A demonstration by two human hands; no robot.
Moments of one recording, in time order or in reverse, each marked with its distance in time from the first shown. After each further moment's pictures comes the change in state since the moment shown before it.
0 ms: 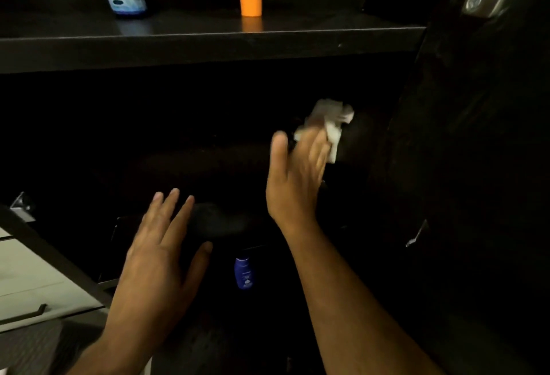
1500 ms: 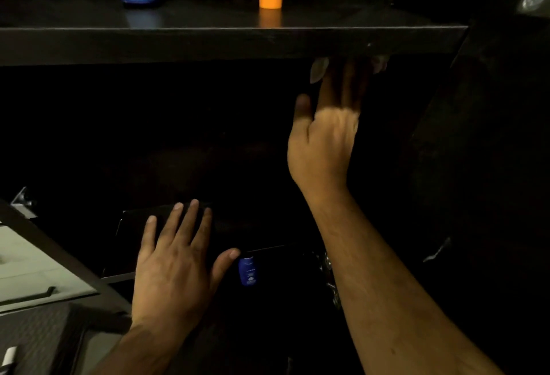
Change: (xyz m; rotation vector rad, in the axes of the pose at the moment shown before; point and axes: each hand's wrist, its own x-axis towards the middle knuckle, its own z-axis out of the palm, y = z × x) left_hand 0.003 0.002 0.022 0.497 -0.221 -0.029; right_hand 0.036 -0.041 -0.036 -0.271 0.263 -0.286
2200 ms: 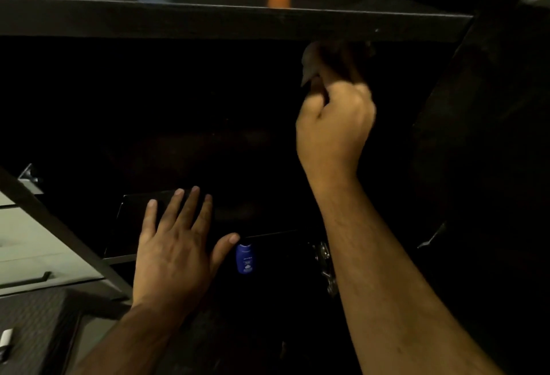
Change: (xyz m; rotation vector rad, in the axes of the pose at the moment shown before) left_hand -0.002 0.001 -0.001 -0.013 0.013 0.006; right_hand -0.002 -0.012 -0.011 0.134 0.180 -0.001
